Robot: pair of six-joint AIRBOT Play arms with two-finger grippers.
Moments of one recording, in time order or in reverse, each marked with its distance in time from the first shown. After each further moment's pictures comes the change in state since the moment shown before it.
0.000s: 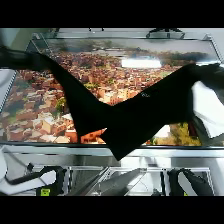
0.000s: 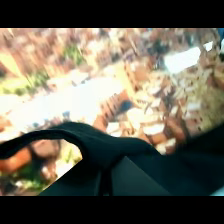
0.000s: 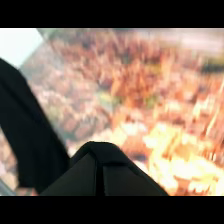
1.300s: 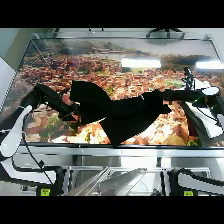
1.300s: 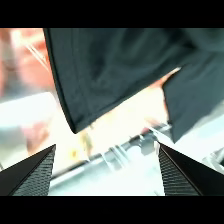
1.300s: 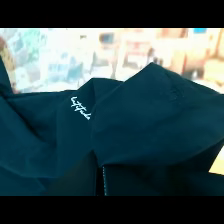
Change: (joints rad) left arm -0.072 -0.154 -0.622 0.136 -0.045 -0.204; right arm 0.072 -0.460 -0.155 -0.116 -0.277 -0.063
